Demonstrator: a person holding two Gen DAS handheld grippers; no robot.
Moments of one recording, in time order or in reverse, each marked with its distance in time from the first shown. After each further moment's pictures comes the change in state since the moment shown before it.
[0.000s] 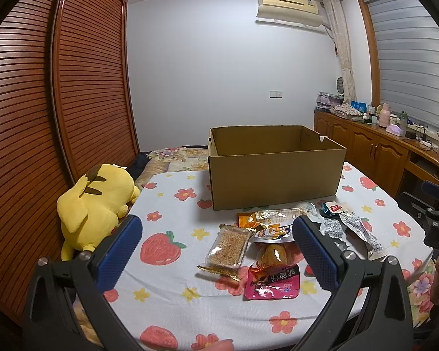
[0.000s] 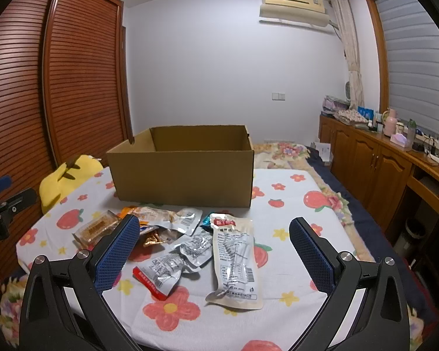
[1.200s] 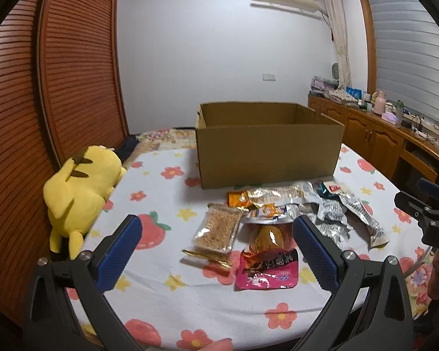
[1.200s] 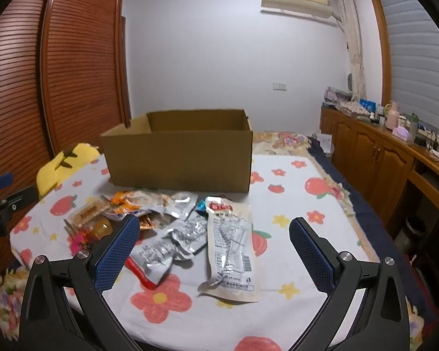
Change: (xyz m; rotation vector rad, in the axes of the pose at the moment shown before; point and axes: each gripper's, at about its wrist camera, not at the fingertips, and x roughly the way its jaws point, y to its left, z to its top) left arm 0.035 -0.007 -0.024 -0.002 0.096 -0.055; right arm 0.018 -0.008 -0.019 -0.014 0.056 -0.001
